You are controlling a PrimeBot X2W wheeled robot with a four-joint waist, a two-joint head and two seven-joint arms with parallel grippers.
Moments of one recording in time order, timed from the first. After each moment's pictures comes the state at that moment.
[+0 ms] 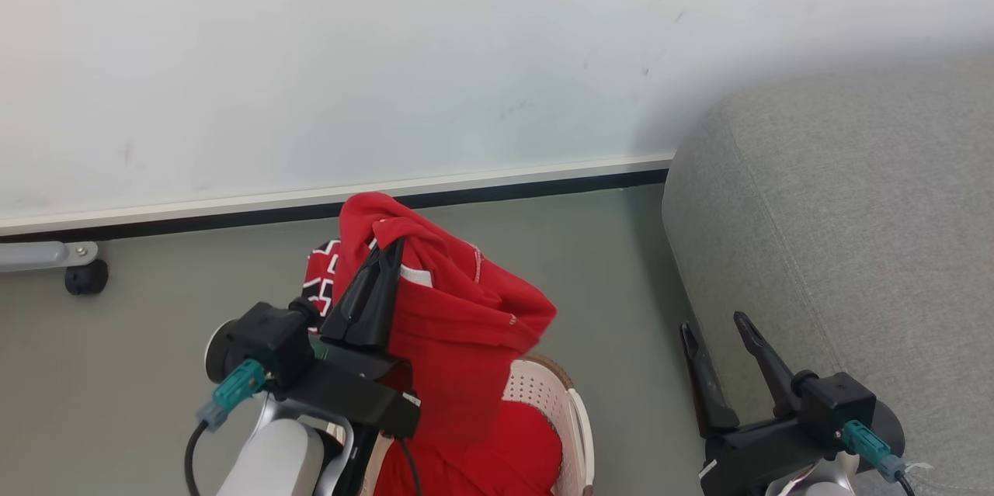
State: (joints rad) left arm -0.32 0.09 -0.34 0.26 -0.44 -0.09 -0.25; right arm -0.18 -0.15 0.36 0.29 0.33 -0.02 -0.26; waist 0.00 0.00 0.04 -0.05
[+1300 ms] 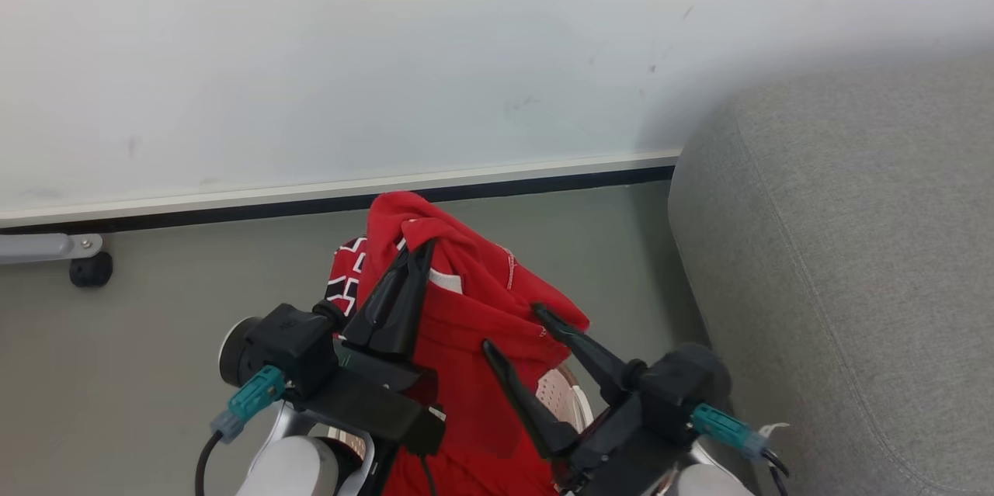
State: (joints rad) left arm -0.26 0.10 -0.39 0.02 -0.43 -0.03 -0.12; right arm -0.28 -0.07 0.65 0.13 0.34 0.11 -0.16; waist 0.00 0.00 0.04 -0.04
